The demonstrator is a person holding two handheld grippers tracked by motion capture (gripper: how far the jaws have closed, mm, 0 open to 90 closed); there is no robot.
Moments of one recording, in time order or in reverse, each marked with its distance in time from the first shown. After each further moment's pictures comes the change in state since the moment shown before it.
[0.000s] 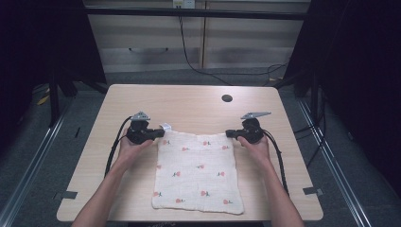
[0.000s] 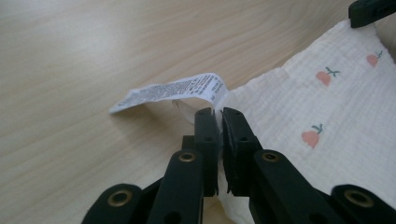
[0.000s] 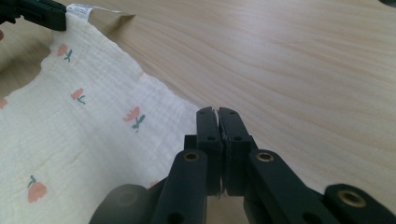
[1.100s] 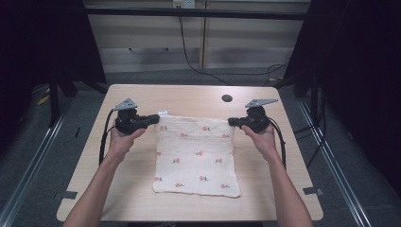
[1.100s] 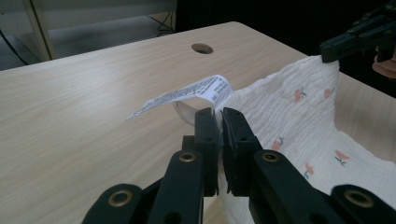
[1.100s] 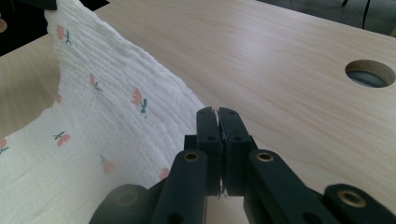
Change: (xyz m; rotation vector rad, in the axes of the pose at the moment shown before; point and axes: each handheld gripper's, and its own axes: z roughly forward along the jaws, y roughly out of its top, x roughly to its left) left arm -0.004 0.034 -0.044 -0.166 -0.027 0.012; right arm 0.008 0.042 -0.033 -0.055 0.006 -0.093
